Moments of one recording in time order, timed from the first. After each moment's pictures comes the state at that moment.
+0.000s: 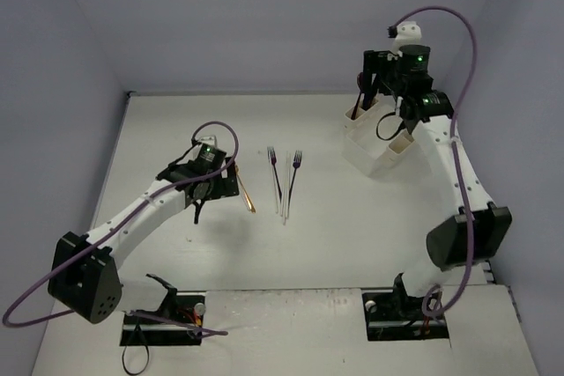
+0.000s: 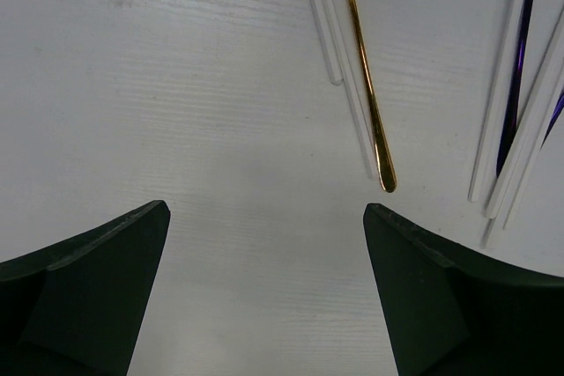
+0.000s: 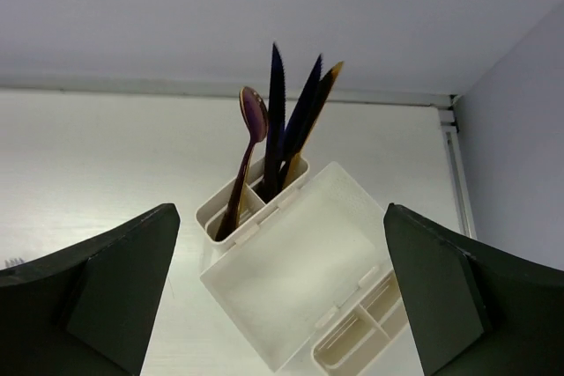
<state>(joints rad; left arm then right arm) -0.49 1.29 0.97 -0.67 -0.27 -0.57 0.16 1.64 1.69 -0.40 0.17 -0.03</state>
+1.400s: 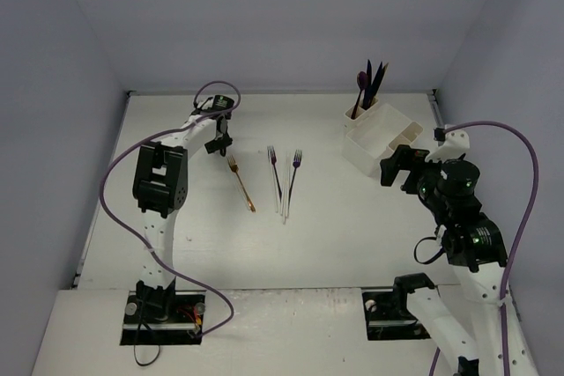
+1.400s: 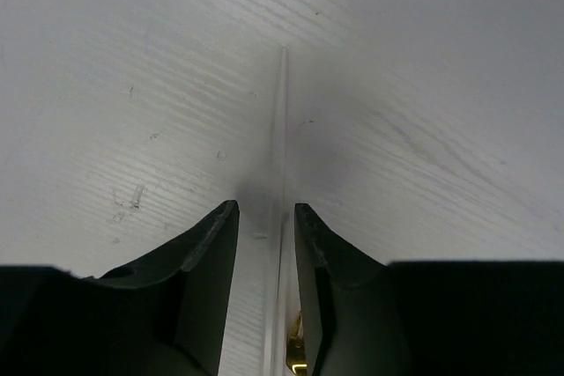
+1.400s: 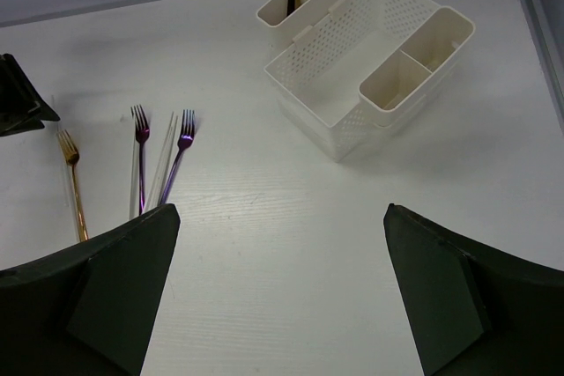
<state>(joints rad) -0.26 2.19 1.74 -0.65 -0.35 -0.69 0.16 0.68 0.97 -0.62 0.04 0.24</state>
